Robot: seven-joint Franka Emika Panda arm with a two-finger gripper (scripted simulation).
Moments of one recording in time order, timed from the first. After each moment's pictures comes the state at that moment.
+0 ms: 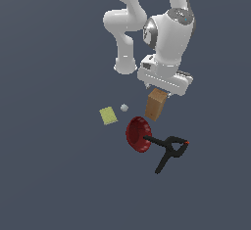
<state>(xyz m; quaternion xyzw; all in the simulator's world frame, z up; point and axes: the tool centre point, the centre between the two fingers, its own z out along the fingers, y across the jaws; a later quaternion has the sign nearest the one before) -0.089 0.143 0.207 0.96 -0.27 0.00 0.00</state>
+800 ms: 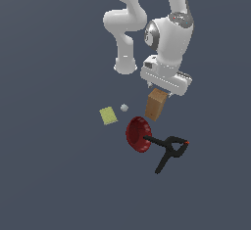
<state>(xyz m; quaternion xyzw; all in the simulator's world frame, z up) -0.108 0.155 0.193 0.95 -0.32 0.00 0.00</state>
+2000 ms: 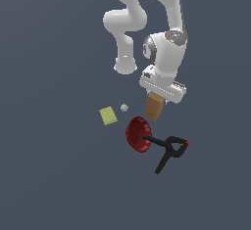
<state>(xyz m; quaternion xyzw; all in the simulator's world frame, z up) -0.109 0.156 0.144 0.95 -0.32 0.00 0.00</state>
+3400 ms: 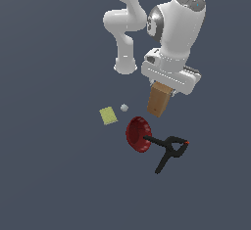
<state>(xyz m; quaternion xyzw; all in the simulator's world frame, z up) -0.070 0.151 0.241 0.95 -0.32 0.00 0.00</state>
